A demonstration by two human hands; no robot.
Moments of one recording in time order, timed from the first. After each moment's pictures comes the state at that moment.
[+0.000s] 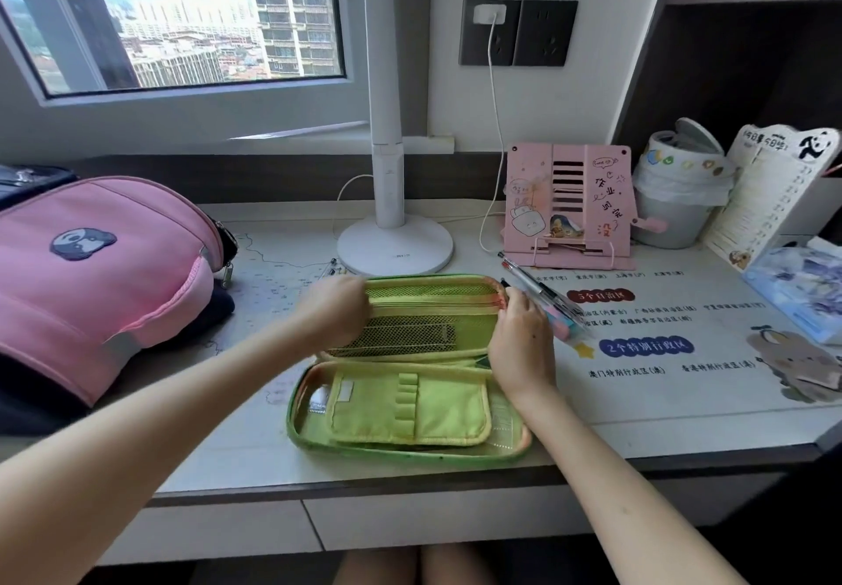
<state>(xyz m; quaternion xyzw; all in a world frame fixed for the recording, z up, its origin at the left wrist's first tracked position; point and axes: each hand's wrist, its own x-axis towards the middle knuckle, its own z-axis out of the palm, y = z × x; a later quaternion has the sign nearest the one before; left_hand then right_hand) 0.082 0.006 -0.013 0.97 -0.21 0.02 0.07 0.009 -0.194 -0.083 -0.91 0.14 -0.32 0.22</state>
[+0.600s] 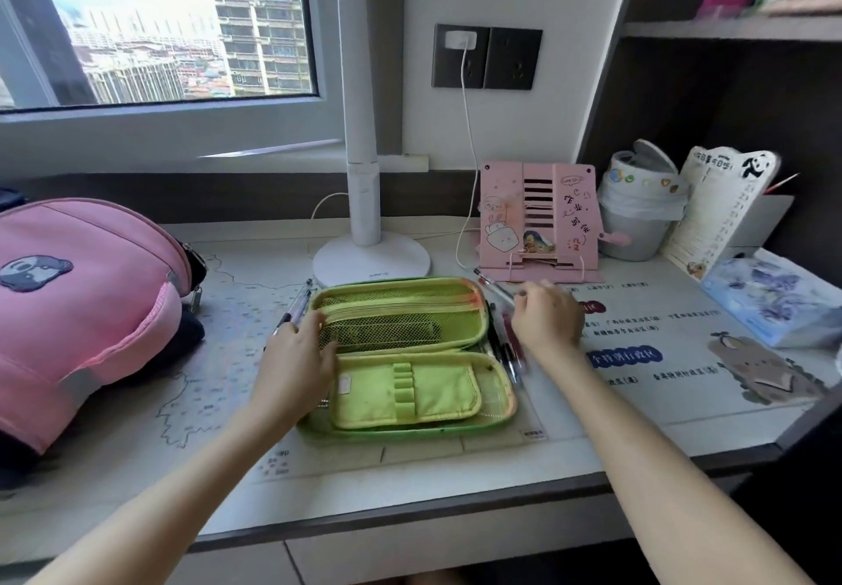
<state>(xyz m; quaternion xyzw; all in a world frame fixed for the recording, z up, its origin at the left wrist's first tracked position) 0.078 0.028 -0.068 0.95 -0.15 0.11 0.25 0.039 -0.267 -0.061 -0.93 0.23 -0.26 0.09</state>
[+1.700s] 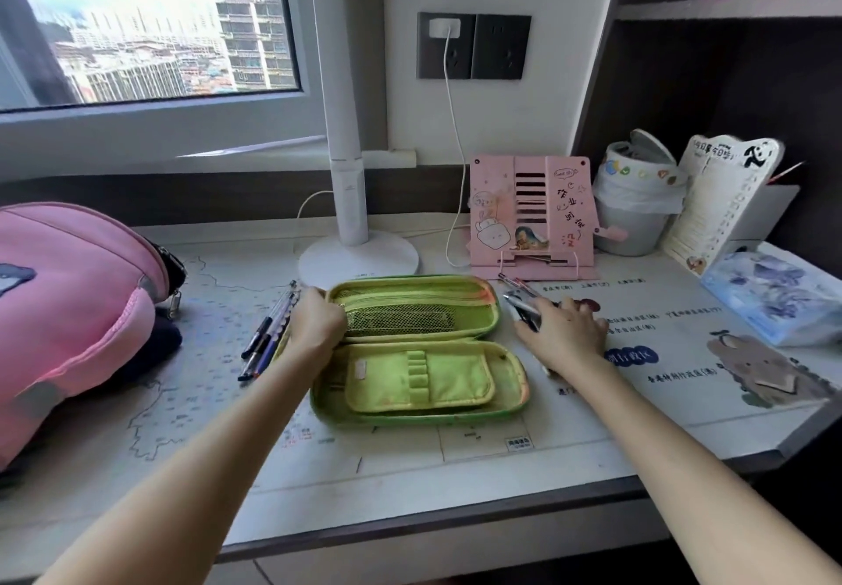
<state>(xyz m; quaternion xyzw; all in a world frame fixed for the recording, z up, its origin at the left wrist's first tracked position) 0.131 -0.041 -0.057 0.89 0.06 0.03 0.45 0.022 -0.307 -0.072 -0.96 0.27 -0.09 0.02</state>
